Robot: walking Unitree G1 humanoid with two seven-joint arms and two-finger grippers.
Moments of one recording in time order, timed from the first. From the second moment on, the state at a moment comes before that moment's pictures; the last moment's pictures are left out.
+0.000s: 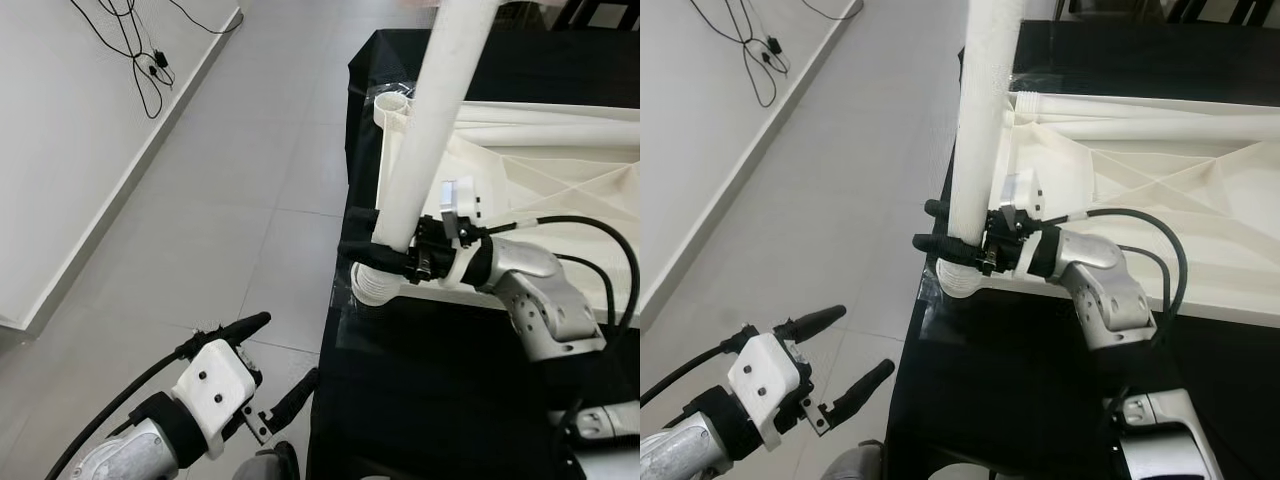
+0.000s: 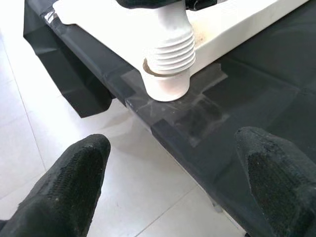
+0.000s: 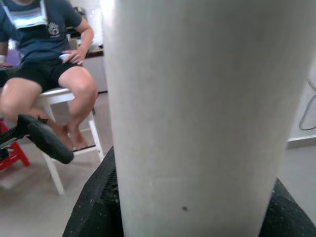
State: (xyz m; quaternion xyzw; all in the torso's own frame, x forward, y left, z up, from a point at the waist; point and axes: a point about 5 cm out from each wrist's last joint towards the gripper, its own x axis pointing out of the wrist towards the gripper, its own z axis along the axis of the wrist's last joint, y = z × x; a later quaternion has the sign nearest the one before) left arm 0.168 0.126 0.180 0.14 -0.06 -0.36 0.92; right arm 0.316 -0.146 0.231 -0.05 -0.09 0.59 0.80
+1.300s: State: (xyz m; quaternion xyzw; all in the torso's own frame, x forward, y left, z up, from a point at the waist) left arm 0.167 0.119 0.176 0.04 -0.03 -0.40 0.91; right arm 0.330 -0.146 0.242 -0.09 -0.10 0.66 0.74
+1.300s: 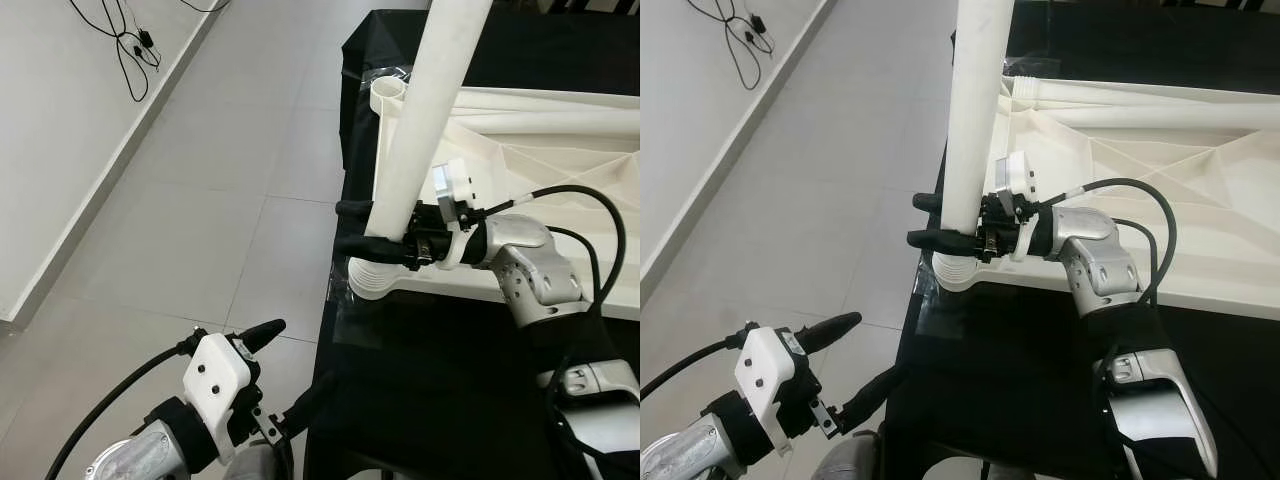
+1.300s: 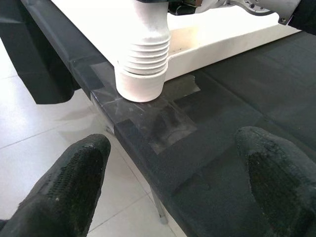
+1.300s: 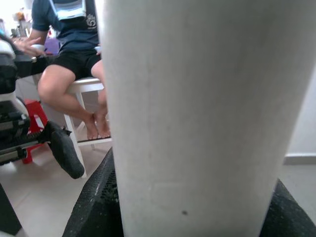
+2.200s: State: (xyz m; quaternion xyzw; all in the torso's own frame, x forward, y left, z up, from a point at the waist) left arm 0.166 0.119 0.175 0.03 -0.02 -0.41 0.91; right arm 0.333 -0.148 0.244 -0.16 -0.10 0.67 0.71
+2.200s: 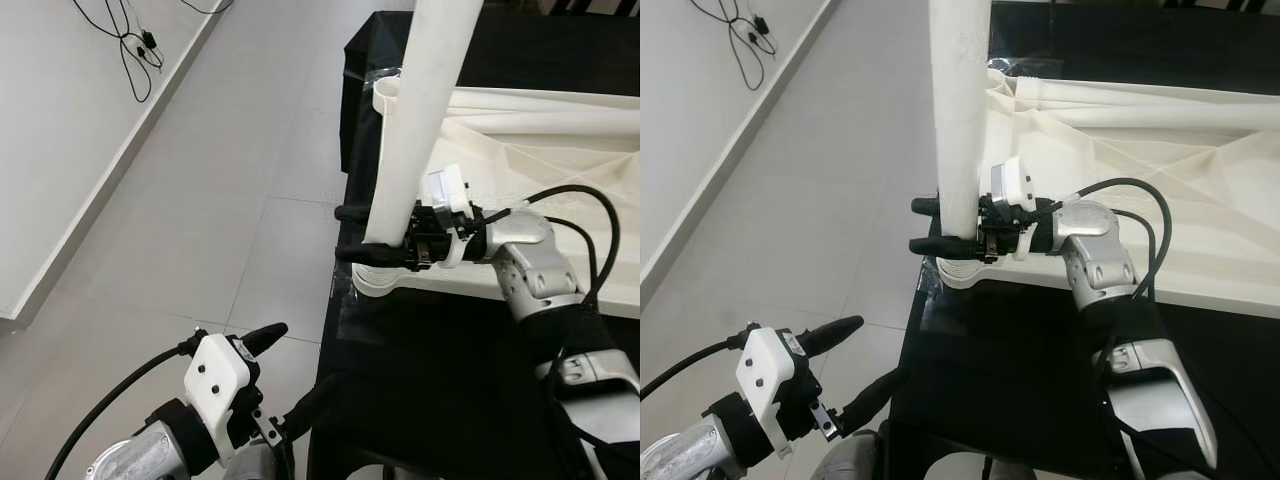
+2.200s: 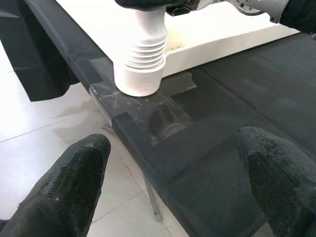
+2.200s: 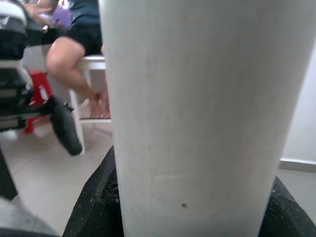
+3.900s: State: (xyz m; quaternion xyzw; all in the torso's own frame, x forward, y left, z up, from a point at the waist) left arm 0.181 0.136 0.172 0.04 -0.01 -0.40 0.92; right arm 0.272 -0.159 0.201 -0.14 -0.13 0.14 0.97
